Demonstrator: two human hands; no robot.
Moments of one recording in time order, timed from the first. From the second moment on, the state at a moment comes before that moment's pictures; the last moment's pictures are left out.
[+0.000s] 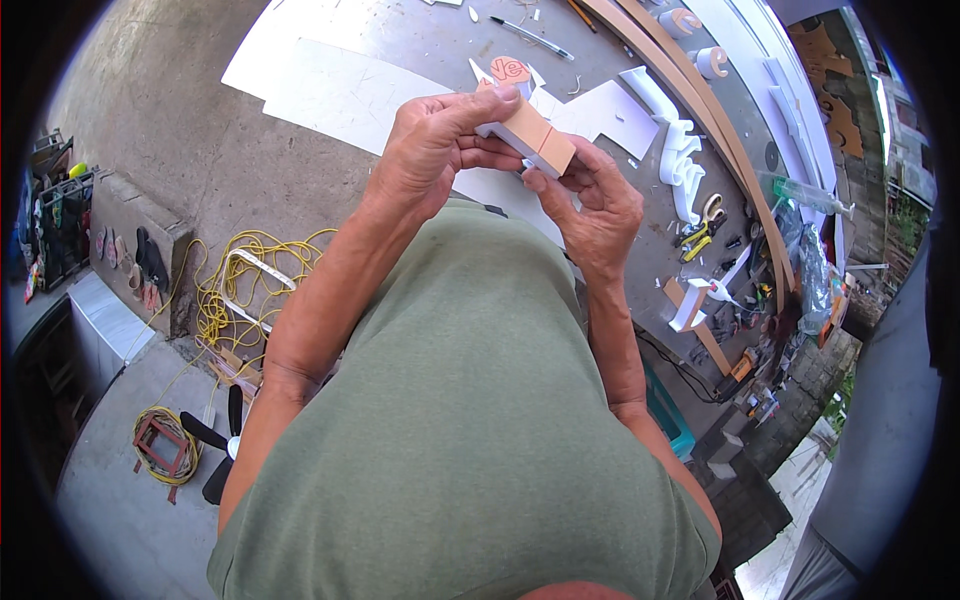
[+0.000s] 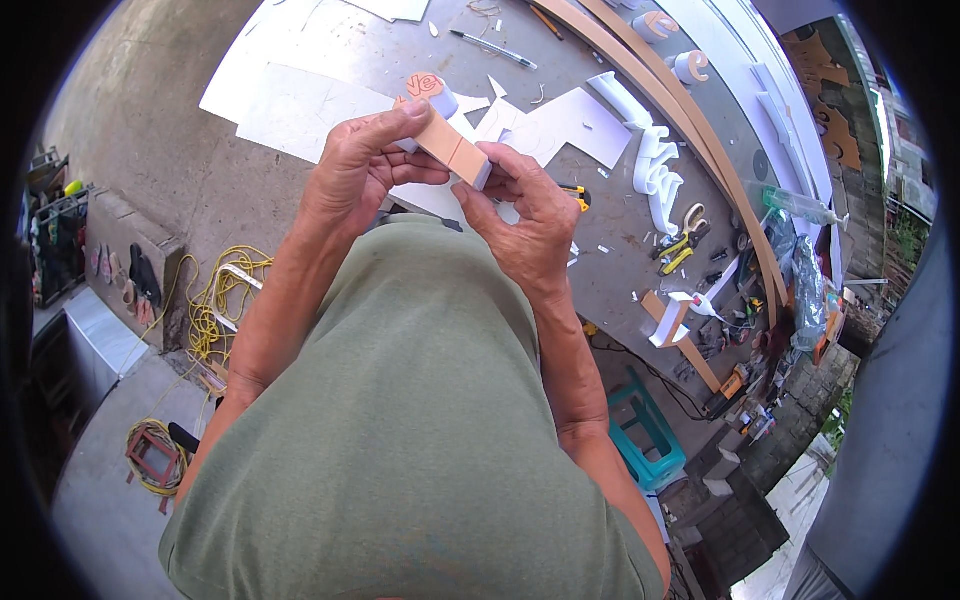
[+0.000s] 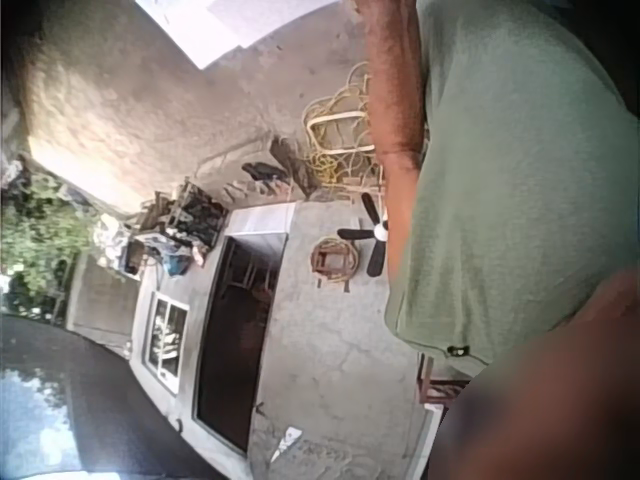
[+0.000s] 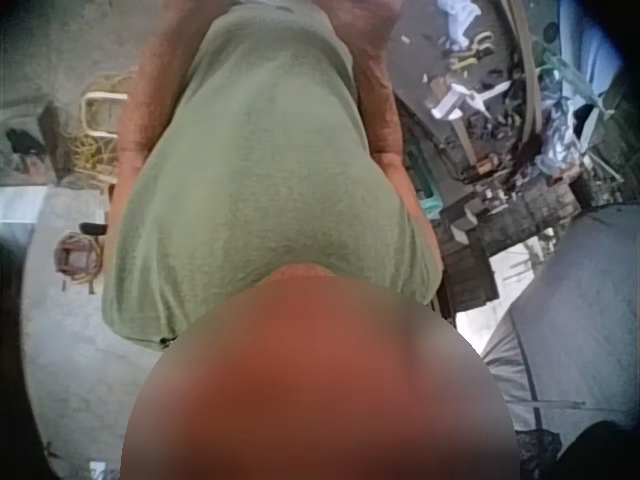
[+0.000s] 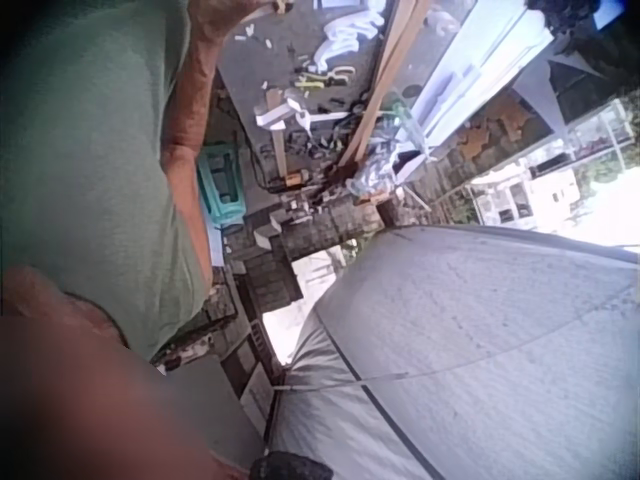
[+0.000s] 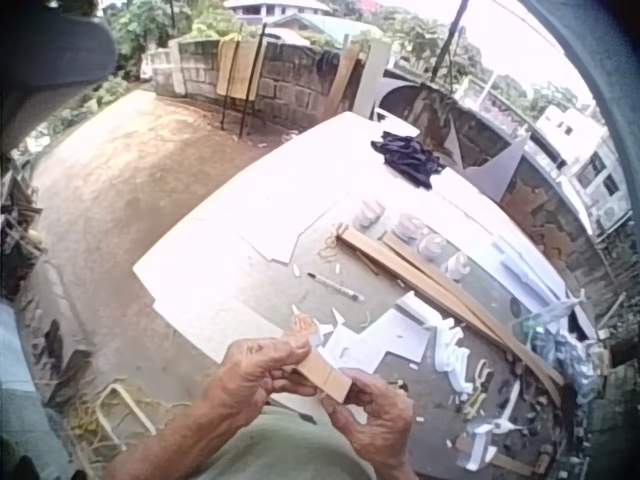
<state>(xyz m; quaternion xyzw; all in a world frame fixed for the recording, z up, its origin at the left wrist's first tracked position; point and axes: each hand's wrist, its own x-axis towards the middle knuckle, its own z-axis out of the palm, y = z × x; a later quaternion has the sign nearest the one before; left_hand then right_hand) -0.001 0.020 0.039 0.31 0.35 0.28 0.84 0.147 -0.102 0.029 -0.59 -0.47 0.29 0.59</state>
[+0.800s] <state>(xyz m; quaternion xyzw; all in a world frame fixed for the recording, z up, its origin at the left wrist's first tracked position) 0.008 -0.004 0.088 0.61 0.36 0.30 0.65 0.148 -0.114 0.023 -0.66 -0.49 0.17 0.54</state>
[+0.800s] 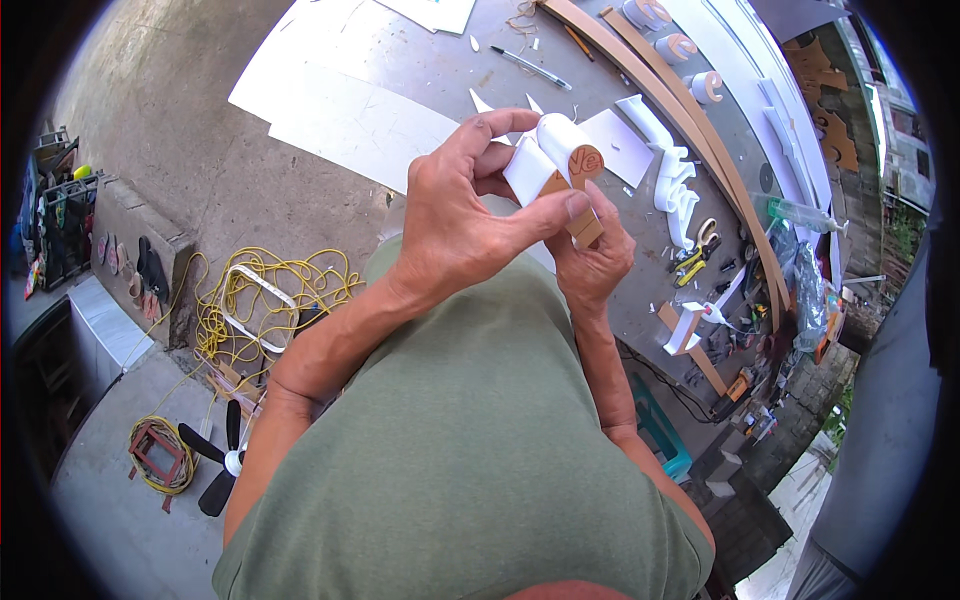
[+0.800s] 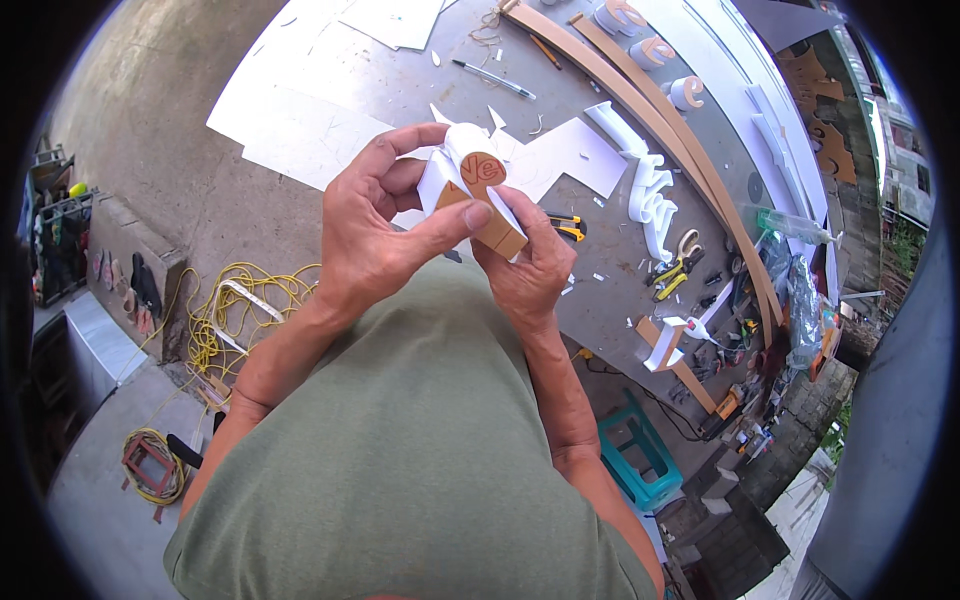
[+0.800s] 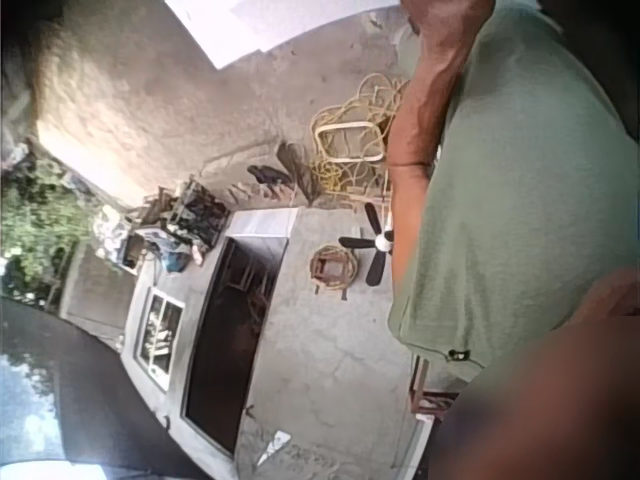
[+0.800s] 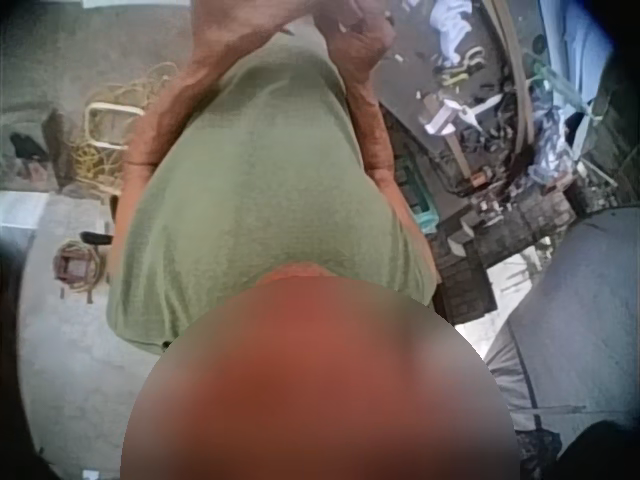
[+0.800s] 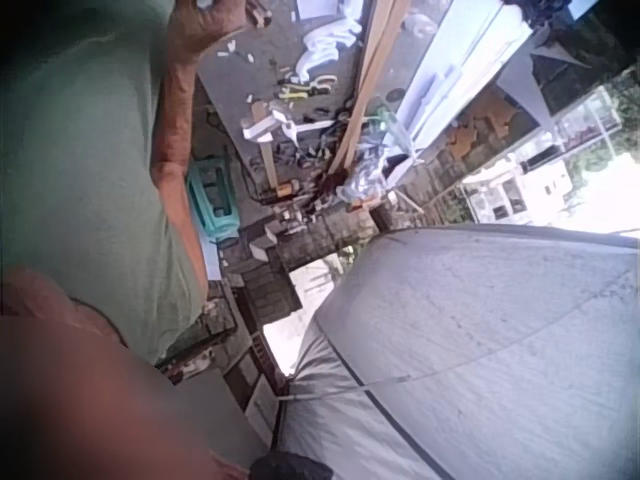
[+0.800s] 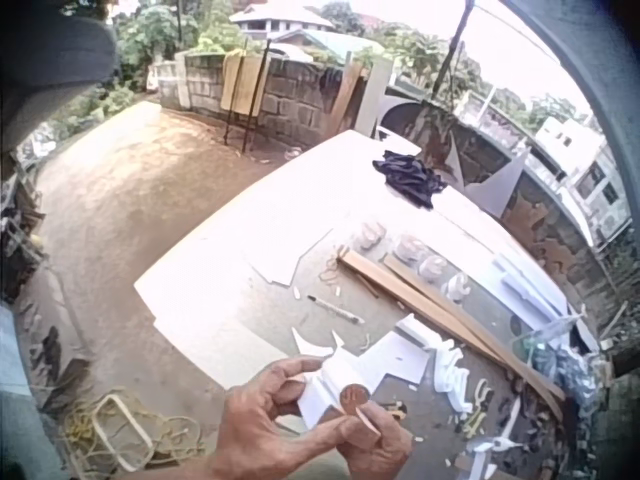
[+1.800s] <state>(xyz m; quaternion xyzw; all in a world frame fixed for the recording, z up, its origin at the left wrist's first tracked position) 0.005 -0.005 0.071 0.57 0.30 0.38 0.66 0.148 -0.109 0.023 -0.65 -0.55 0.08 0.52</state>
